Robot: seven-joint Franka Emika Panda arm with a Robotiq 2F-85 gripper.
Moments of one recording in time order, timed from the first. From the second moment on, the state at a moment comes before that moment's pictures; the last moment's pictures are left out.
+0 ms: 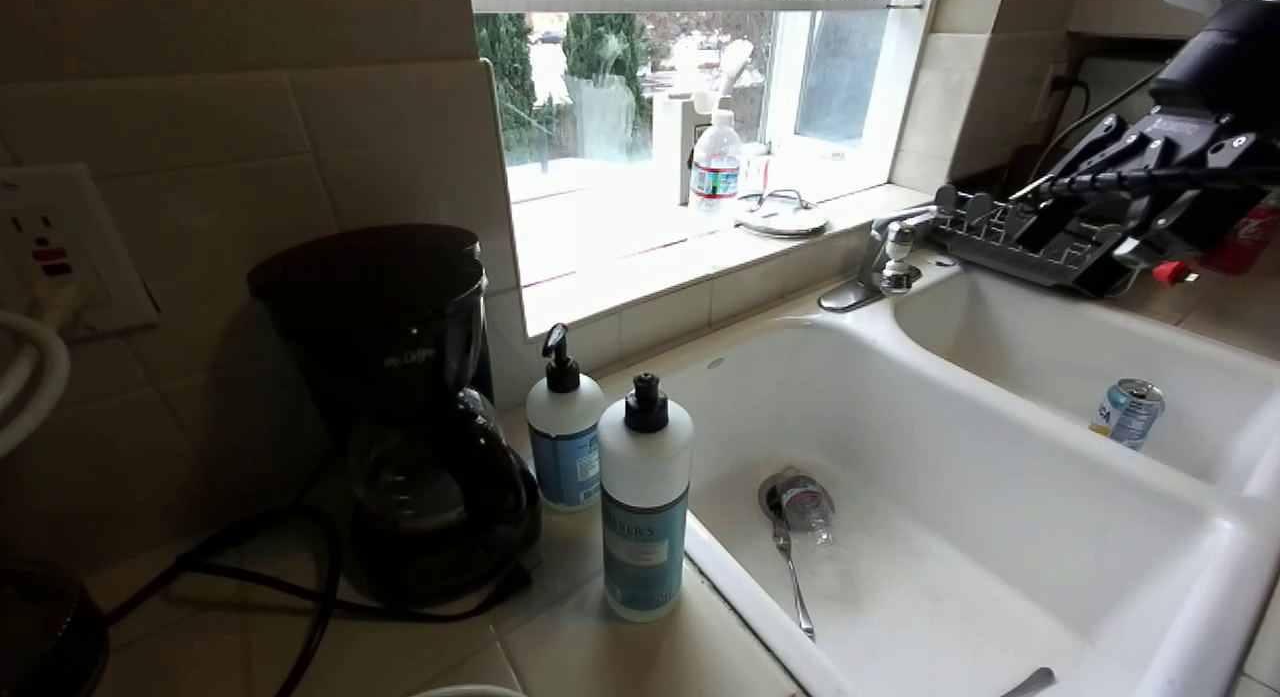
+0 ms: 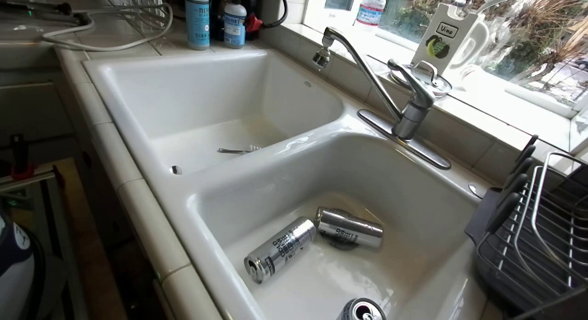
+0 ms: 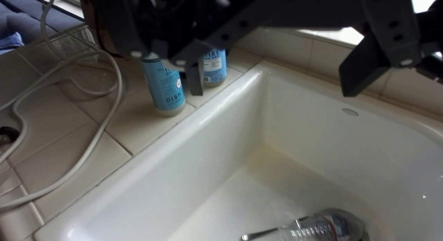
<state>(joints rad) 0.39 -0.73 -0.09 -2.54 0.23 2.21 -0.54</state>
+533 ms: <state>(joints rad) 0.42 -0.71 -0.11 -2.53 0.25 2.26 -0.59</state>
